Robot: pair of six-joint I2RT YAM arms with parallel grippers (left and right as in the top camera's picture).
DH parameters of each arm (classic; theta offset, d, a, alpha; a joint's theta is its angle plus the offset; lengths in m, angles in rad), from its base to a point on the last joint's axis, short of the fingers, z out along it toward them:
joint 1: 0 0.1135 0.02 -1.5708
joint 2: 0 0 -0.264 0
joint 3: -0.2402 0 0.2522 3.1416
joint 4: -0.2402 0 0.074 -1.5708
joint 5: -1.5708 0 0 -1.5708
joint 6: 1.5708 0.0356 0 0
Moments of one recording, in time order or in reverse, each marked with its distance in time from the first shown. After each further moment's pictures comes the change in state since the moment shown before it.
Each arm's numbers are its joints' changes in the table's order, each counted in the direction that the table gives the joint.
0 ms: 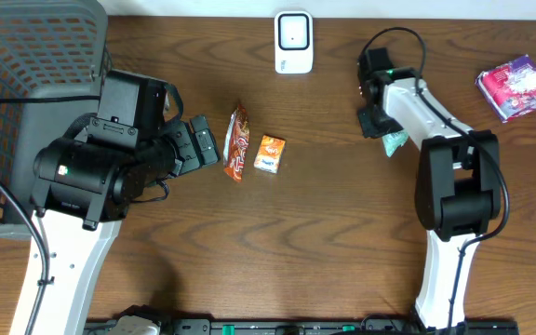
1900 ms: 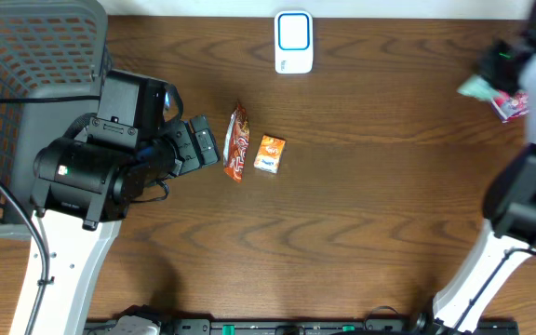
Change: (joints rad) left arm 0.000 0.000 0.000 0.000 0.000 0.000; right arm -0.526 0.002 -0.390 -0.034 0.337 0.538
